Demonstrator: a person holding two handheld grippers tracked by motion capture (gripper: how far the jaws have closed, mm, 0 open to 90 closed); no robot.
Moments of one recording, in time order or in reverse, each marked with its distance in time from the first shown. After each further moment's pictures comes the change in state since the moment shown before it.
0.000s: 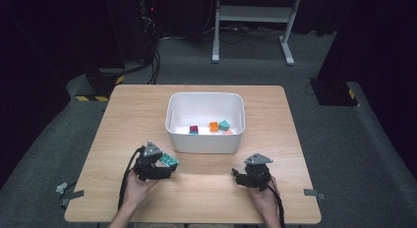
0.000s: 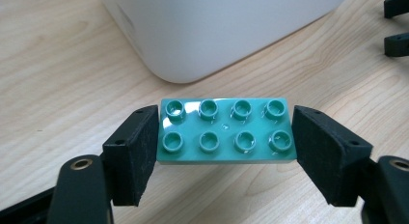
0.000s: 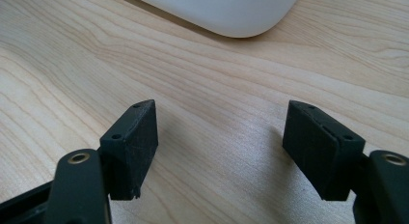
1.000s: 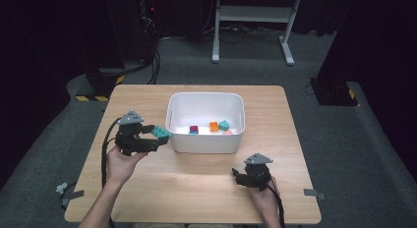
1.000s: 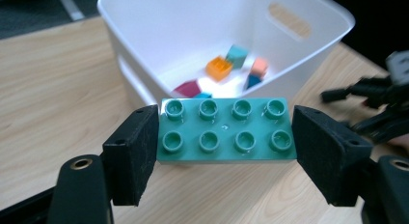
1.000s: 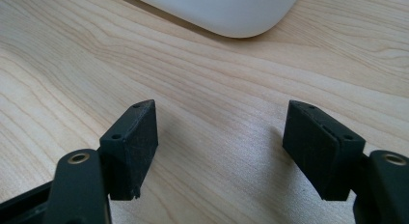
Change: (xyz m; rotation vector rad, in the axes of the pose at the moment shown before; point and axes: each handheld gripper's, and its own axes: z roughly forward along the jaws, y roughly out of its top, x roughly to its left) left arm 0.028 0.081 -0.063 -0.151 -0.117 -0.013; right arm 0.000 0.000 0.000 -0.002 0.000 -0.003
